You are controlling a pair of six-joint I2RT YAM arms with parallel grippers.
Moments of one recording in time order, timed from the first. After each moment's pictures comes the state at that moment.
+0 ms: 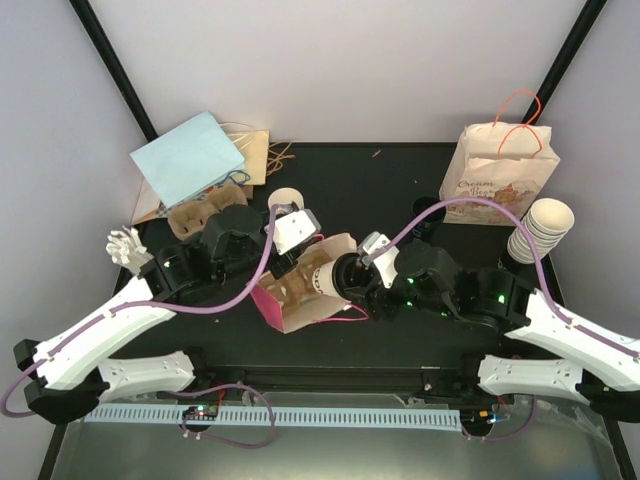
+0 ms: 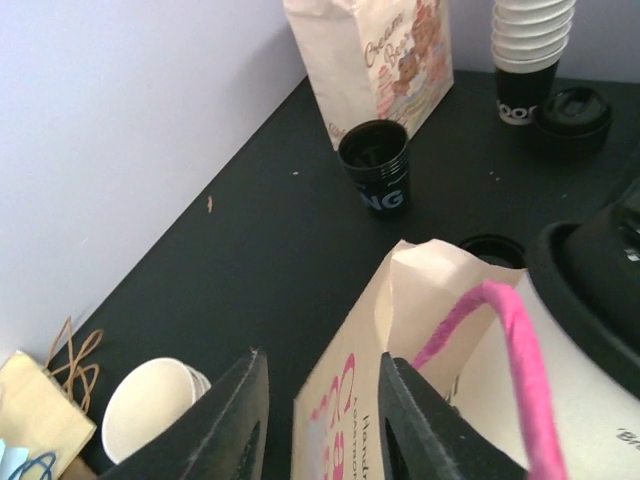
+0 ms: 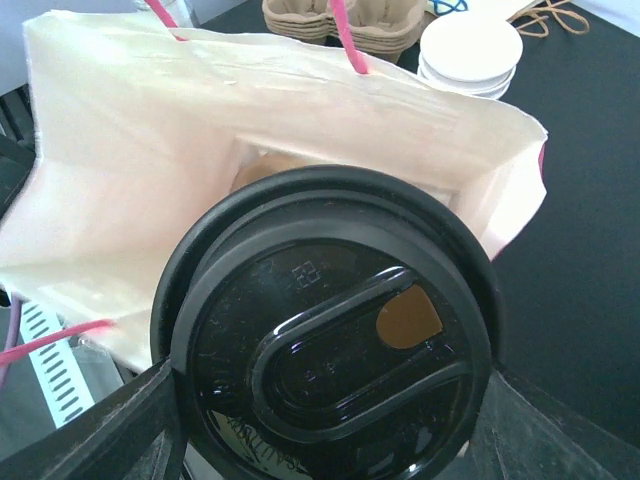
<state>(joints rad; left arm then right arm) -0.96 1.03 1.25 -0.66 -0.14 0.25 1.18 0.96 1.19 -0.88 0.16 0.21</state>
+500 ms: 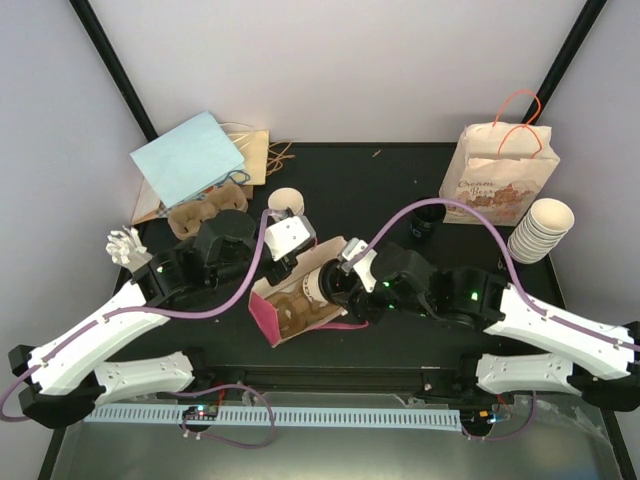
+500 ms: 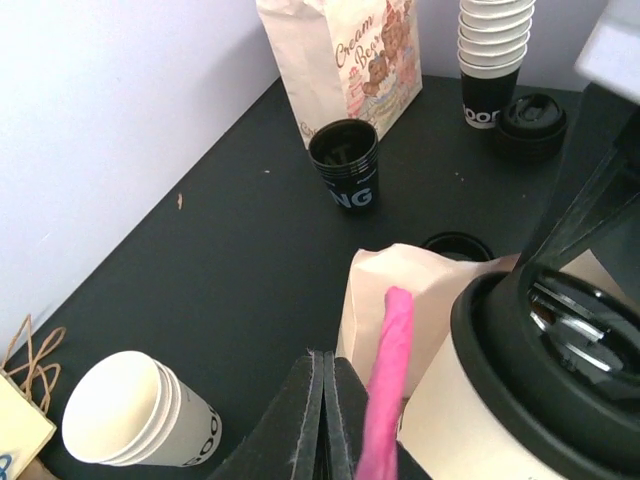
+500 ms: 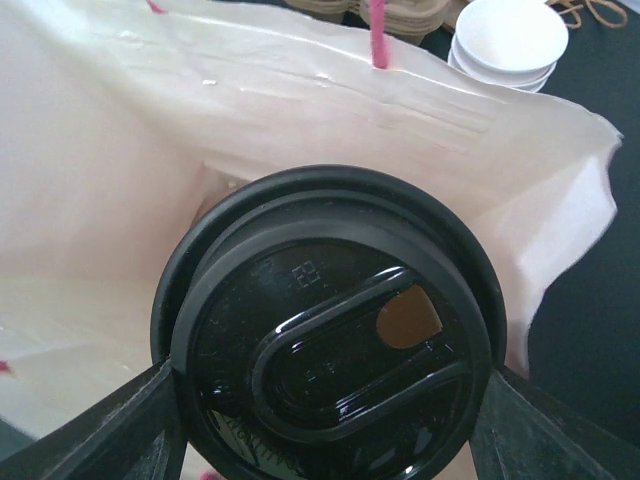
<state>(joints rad) -0.96 0.98 1.23 -0.68 -0.07 0.21 1.22 1.04 1.19 -0.84 0.17 0.19</state>
